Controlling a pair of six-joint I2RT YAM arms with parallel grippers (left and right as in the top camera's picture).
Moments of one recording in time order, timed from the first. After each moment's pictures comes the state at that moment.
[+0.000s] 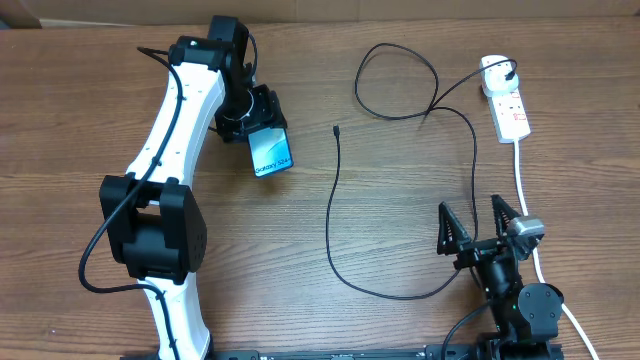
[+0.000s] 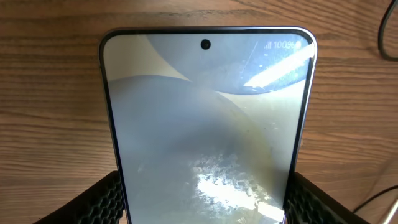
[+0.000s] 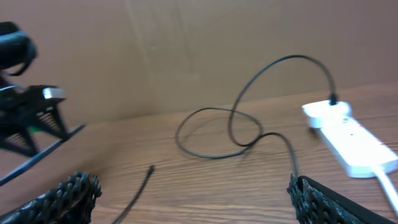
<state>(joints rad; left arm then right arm) -0.17 2.11 1.93 -1.26 0.26 -0.43 0.04 0.01 0.02 -0.01 -0.21 0.26</state>
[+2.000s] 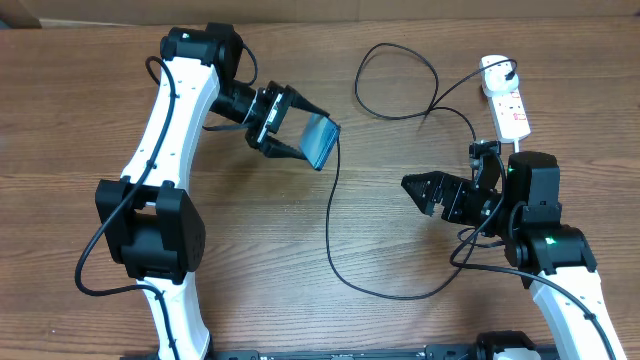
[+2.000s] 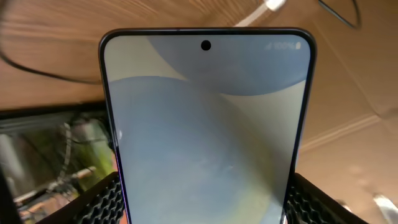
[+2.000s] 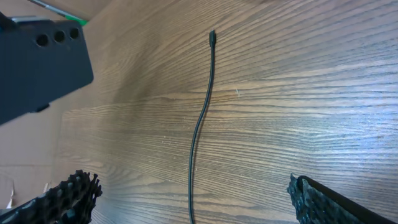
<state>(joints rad) -0.16 2.11 2.00 -1.57 1.08 -0.84 0.04 1.03 0.74 -0.53 -0.60 0.41</state>
